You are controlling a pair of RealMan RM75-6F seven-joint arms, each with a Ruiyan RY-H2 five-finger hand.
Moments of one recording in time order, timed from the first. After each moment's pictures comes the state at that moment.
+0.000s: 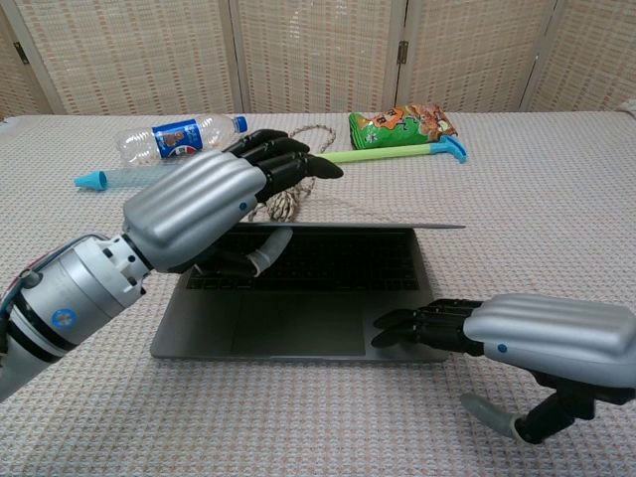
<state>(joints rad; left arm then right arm) -0.69 -1.89 -0.05 -1.03 1.76 1.38 0.10 0.59 -1.40 -0.12 -1.56 -1.84 0.88 0.18</state>
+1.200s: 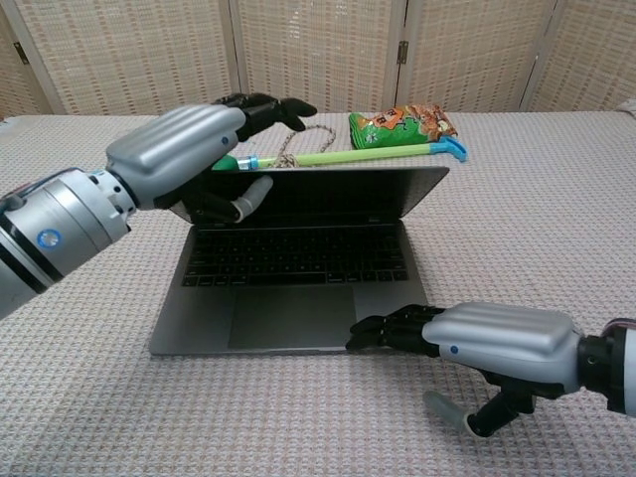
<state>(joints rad) -0.72 -1.71 -0.15 -1.32 1.58 1.22 0.17 0.66 -1.51 -0.14 -1.48 -1.72 0.86 0.17</state>
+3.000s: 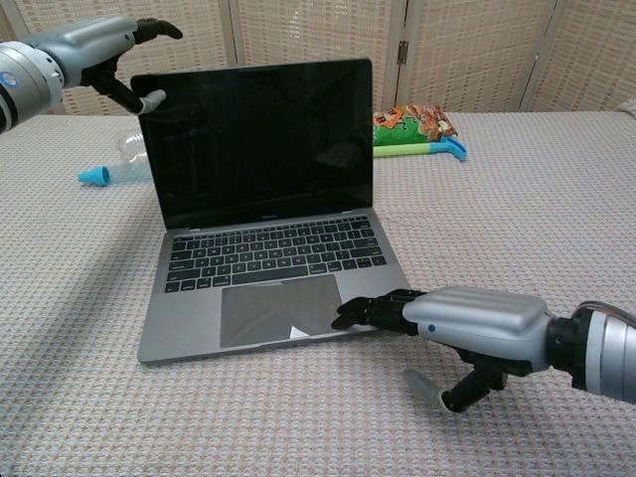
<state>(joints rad) -0.82 -1.51 -0.35 -1.24 1.06 0.98 0.28 0.69 -1.55 -0.12 -1.46 -1.64 0.87 0.15</state>
